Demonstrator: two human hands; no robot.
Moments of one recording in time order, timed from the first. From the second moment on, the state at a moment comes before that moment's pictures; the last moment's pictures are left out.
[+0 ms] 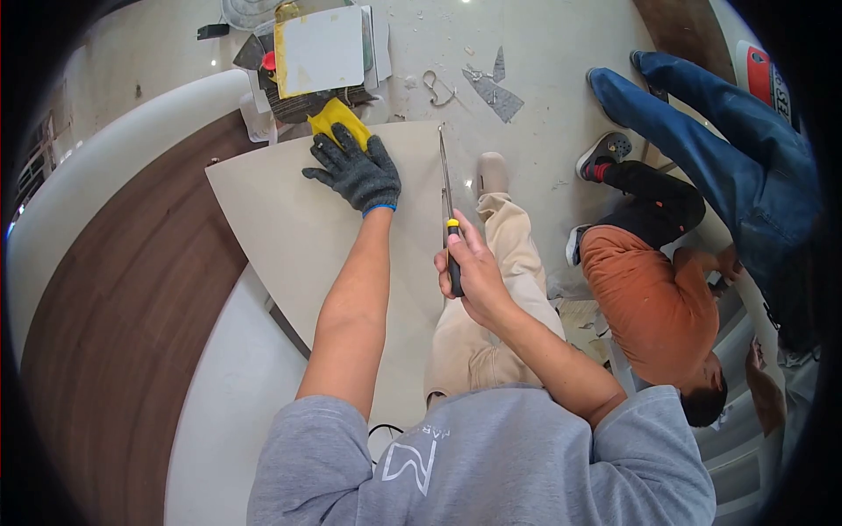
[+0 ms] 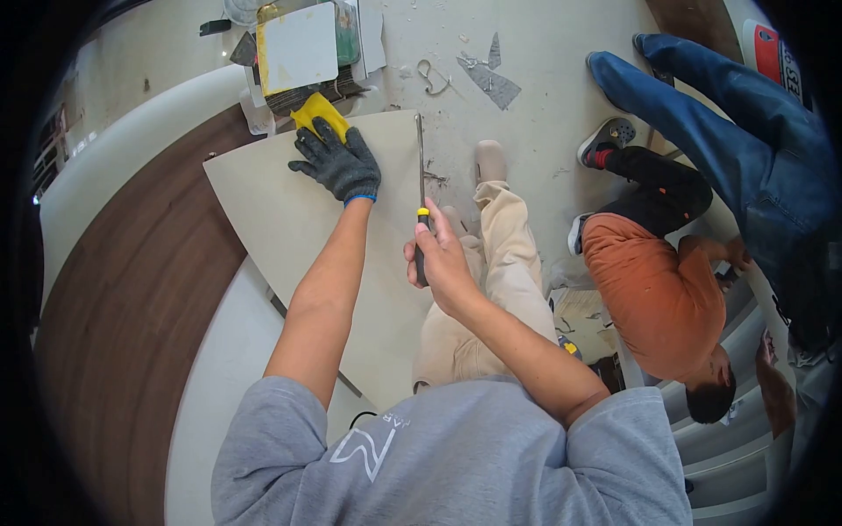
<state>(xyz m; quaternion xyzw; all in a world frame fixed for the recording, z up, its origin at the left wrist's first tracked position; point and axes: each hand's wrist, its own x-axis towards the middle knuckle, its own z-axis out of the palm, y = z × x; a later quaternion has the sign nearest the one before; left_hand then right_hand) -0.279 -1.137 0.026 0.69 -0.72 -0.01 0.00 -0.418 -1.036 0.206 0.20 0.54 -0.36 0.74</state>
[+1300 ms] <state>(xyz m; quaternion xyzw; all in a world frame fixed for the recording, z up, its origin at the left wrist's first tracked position) -0.281 -1.140 0.027 0.70 -0.71 -0.02 0.01 -0.392 -1.010 0.184 0.08 0.67 -0.30 0.68</state>
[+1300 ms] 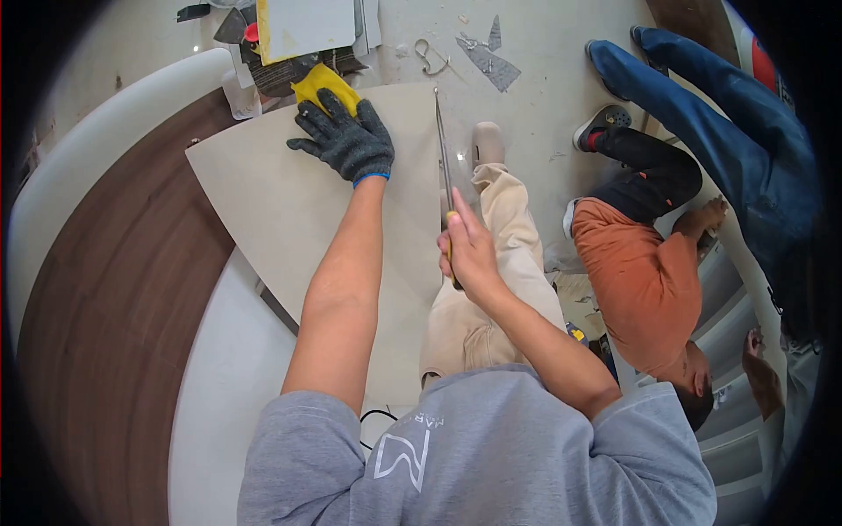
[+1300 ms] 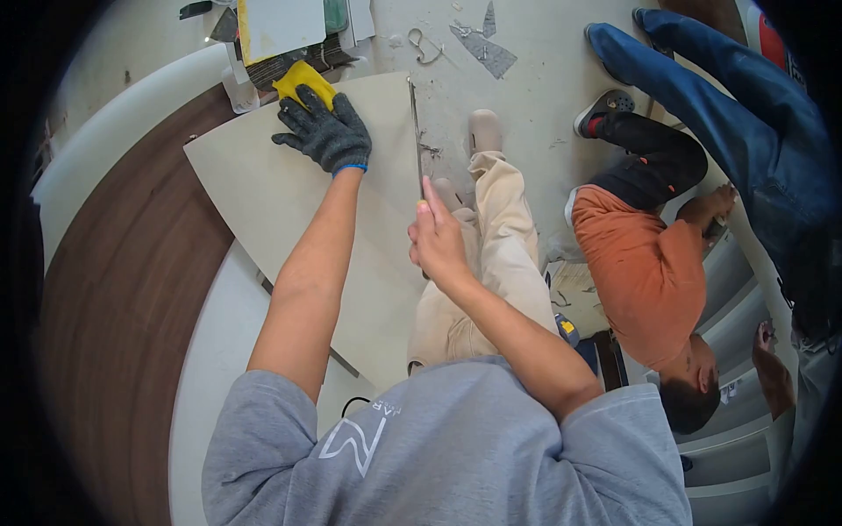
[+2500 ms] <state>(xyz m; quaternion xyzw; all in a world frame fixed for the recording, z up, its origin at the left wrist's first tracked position) -0.281 -1.139 0.019 0.70 -0.72 0.01 0.00 -0.369 -0.951 0.167 0.14 0.65 -0.27 0.70</state>
